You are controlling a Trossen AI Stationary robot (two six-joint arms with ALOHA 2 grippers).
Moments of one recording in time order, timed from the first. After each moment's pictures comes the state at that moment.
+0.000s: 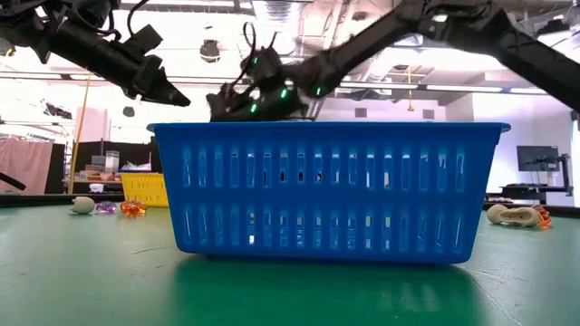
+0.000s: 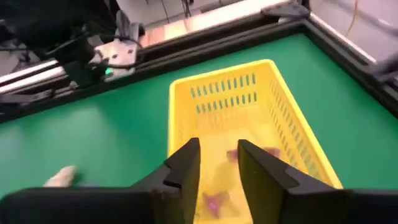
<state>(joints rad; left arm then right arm) 0.48 0.63 0.36 0.09 -0.21 0.18 -0.33 2.31 1.89 0.02 -0.24 0.15</state>
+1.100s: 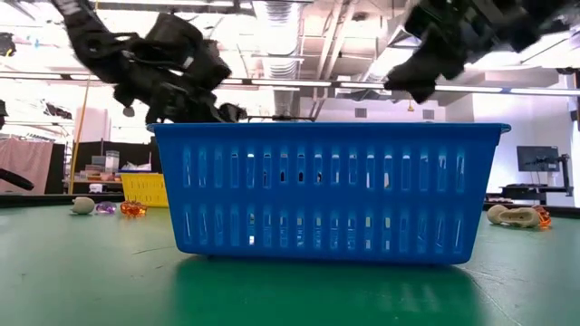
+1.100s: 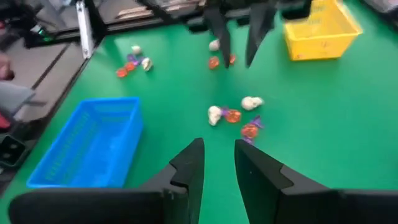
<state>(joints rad) 0.26 1.45 0.52 0.51 0.36 0.35 -0.10 0.95 0.58 -0.03 -0.20 0.10</state>
